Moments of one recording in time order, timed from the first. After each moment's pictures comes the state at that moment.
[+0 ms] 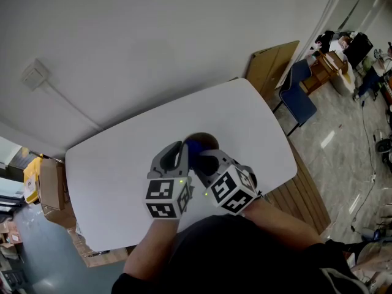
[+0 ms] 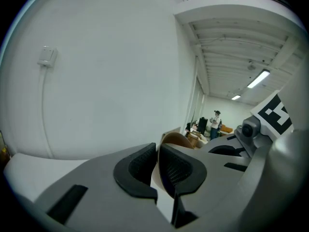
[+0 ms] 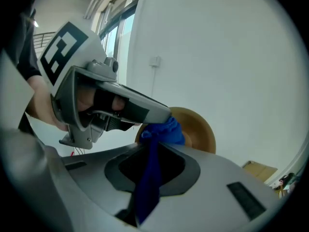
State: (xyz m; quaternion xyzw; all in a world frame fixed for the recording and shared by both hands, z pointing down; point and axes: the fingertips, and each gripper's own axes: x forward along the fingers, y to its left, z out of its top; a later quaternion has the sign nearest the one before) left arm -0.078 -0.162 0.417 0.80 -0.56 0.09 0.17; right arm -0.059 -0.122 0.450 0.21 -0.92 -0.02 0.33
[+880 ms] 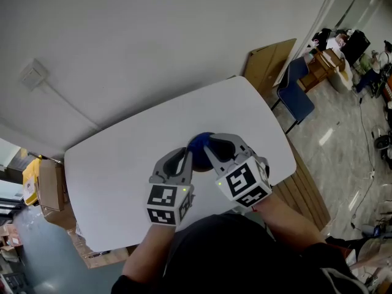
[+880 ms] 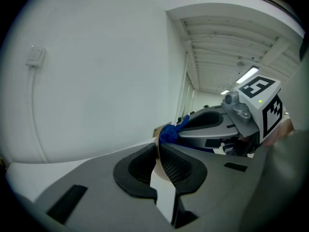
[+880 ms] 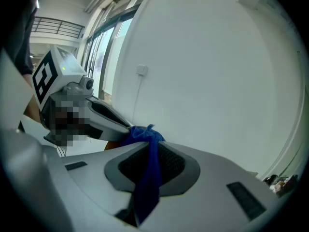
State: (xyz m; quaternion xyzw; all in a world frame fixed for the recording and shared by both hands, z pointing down) left arm -0.060 -0.138 0.419 0.84 -0.51 0.12 0.16; right arm -0.021 -0.154 0.403 0.31 -0.90 -0.08 0.29
